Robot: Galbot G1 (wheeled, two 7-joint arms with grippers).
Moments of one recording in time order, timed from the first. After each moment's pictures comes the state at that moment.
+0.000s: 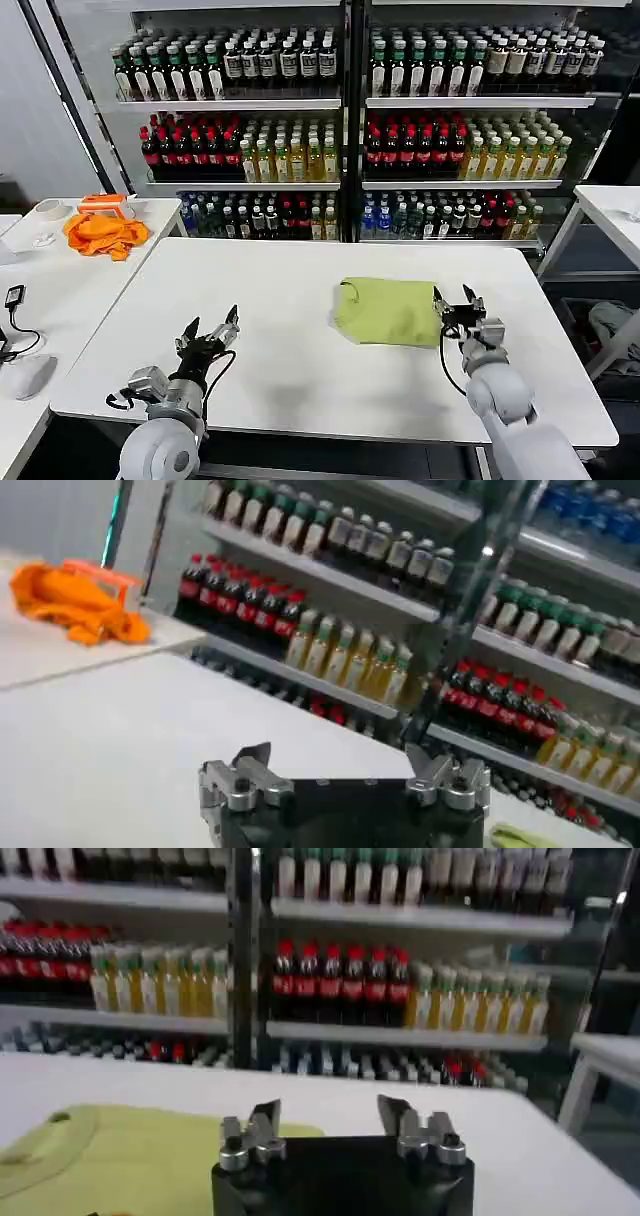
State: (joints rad) left arm 1.30 -1.23 -0.41 -2.04 -0.70 0.24 -0.34; right arm -1.04 1.12 0.37 1.73 0.38 -0.29 0.21
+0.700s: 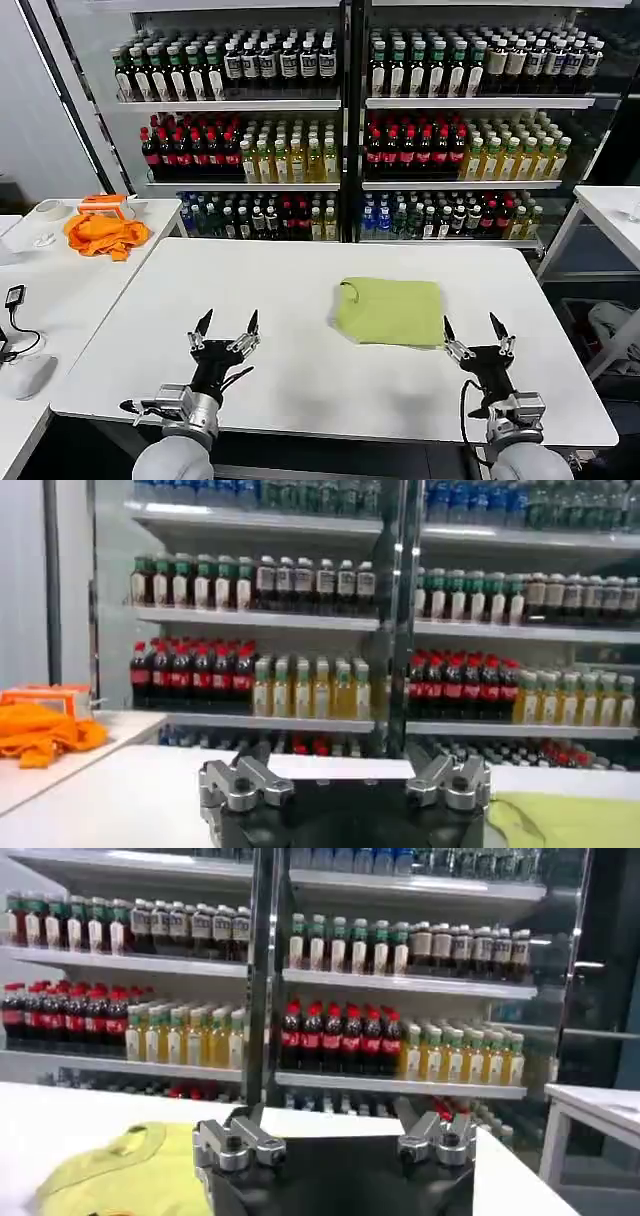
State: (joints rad) left arm 1.36 -1.22 -0.32 -2.10 -0.34 0.21 -0.28; right arm -1.44 1.17 0.53 2.04 0.28 -0.12 0.17
